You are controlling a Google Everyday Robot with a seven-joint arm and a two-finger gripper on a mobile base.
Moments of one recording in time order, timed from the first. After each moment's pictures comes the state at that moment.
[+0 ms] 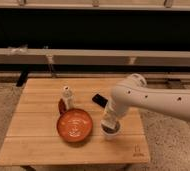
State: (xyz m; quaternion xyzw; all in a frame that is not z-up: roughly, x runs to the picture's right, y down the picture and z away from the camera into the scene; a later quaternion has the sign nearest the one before) arm 0.088 0.139 0.705 -0.22 0.17 0.75 0.60
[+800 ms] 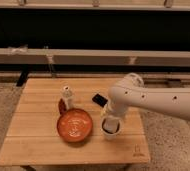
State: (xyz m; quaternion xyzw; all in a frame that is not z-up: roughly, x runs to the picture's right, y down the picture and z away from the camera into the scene) arm 0.091 0.140 0.708 -0.20 0.19 0.76 0.59
